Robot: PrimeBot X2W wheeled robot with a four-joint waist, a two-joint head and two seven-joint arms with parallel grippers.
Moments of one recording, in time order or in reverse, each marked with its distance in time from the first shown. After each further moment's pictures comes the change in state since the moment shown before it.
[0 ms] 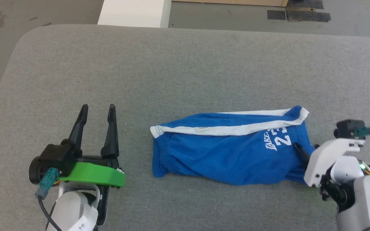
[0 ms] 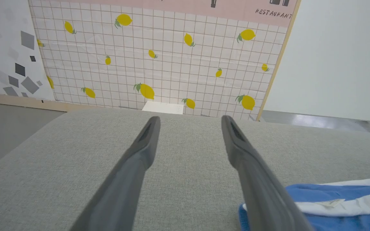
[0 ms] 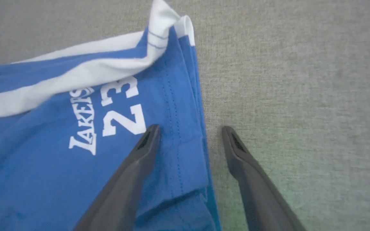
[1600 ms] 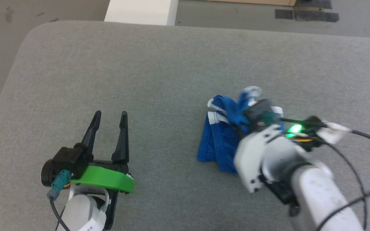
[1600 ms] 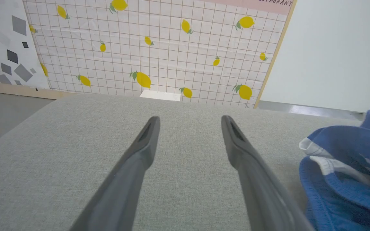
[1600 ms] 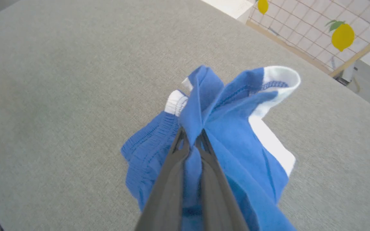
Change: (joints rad) left arm 0.010 -0.025 -0.021 0.036 0.014 -0.026 0.000; right arm -0.051 -0.021 0.505 -0.404 -0.151 0.000 0.168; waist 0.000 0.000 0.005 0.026
